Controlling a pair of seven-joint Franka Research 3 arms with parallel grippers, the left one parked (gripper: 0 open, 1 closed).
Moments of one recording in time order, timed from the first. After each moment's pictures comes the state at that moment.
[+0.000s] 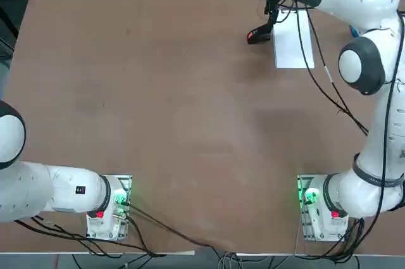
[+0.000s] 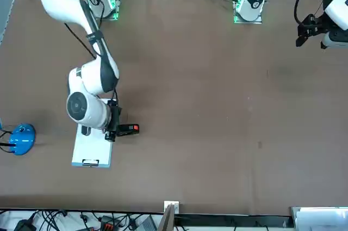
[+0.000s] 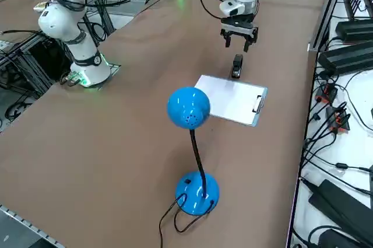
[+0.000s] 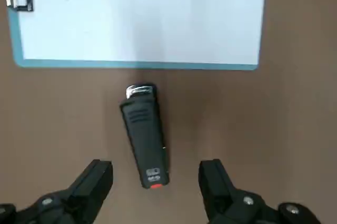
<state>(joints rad) 0.27 0.70 0.08 -1.37 0.00 2.01 1.91</state>
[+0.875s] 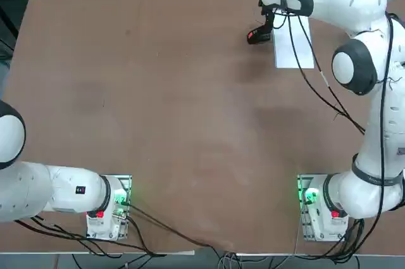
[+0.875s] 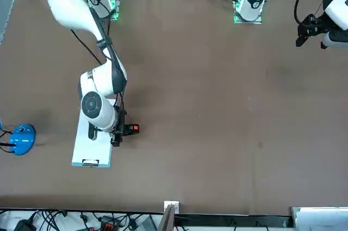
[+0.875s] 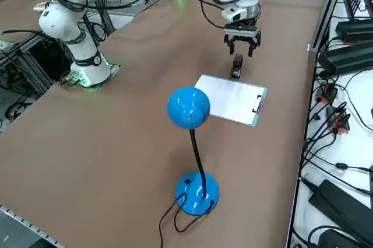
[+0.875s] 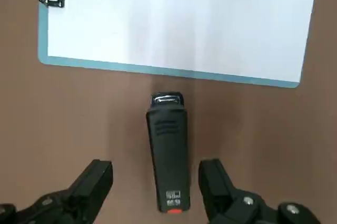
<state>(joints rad) 0.29 0.75 0.07 -1.37 -0.10 2.11 1.89</state>
